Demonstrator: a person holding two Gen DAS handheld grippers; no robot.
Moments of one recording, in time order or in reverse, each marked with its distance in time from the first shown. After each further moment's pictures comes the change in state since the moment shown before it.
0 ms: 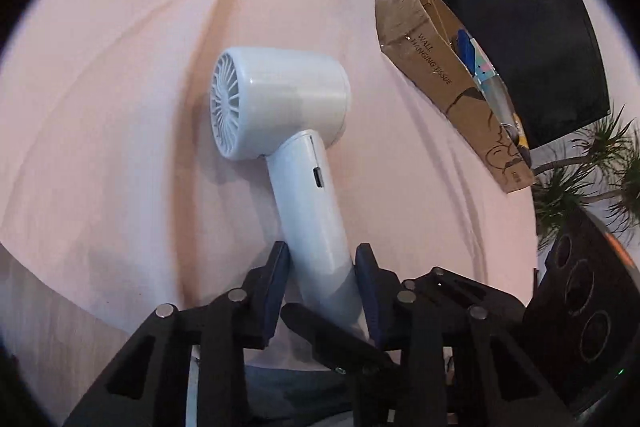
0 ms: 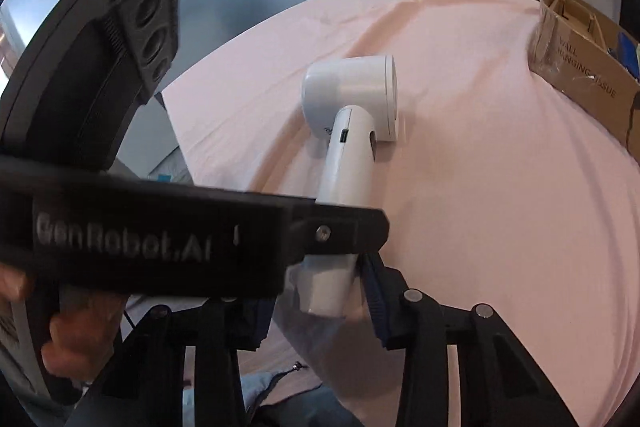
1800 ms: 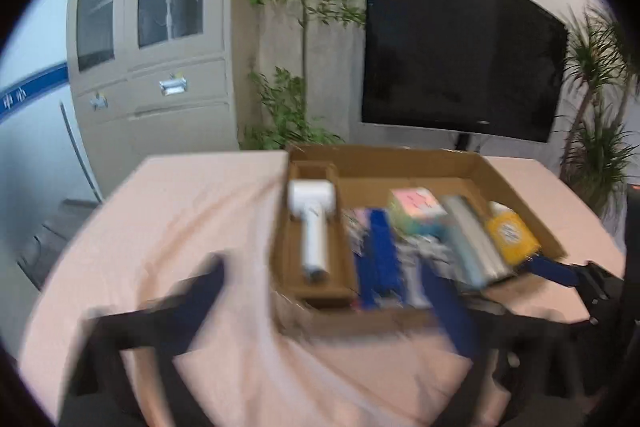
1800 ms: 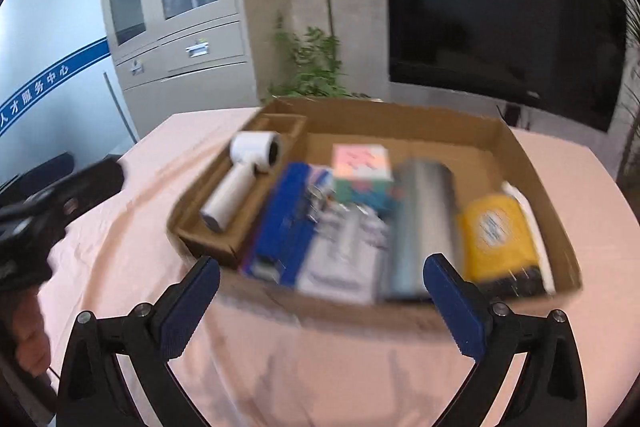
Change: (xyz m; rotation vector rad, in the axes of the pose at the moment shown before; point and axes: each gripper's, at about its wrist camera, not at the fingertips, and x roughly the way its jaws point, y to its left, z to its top) left arm 0.003 -0.211 0.110 0.570 -0.496 0.197; right arm -0.166 -0.254 0.087 0.386 -0.383 -0.575
